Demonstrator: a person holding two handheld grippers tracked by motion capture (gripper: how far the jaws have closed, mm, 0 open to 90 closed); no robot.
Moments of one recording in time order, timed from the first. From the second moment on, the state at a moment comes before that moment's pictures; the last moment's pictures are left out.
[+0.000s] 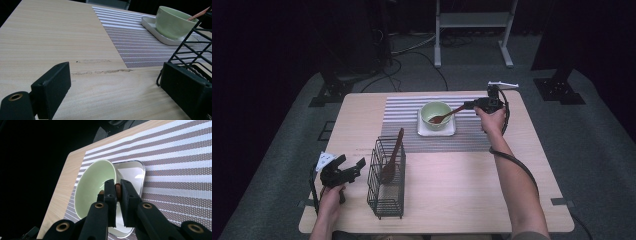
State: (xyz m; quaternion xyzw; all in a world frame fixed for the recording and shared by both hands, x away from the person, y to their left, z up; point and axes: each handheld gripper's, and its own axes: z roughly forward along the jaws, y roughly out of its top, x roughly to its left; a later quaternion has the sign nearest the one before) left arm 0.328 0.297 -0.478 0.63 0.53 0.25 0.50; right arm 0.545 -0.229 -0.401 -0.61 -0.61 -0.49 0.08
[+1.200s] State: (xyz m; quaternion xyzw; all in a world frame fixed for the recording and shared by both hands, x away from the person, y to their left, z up) left arm 0.327 0.296 -0.478 0.63 0.53 0.25 0.51; right arm 0.540 -0.222 -0.423 -0.60 -0.62 -0.49 0.12
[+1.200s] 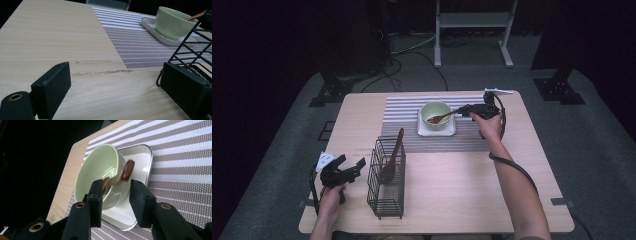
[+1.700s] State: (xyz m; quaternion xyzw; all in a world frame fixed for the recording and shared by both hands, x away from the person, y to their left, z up) left arm 0.328 0.295 -0.478 0.64 0.53 0.25 0.50; right arm 0.525 -0.228 -0.423 -0.59 -0.63 -0.49 0.13
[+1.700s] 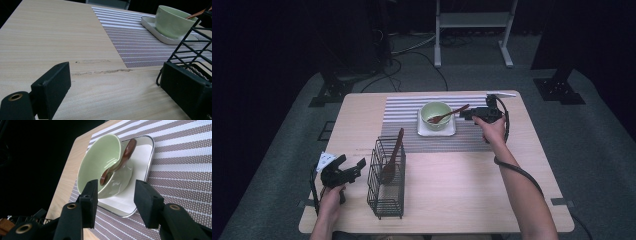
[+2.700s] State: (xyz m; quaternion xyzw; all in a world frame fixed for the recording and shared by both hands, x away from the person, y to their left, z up) left arm 0.327 0.295 -0.478 0.64 0.53 0.25 0.50; right arm 0.496 -0.235 -0.433 -0.56 -0.67 -0.46 0.14
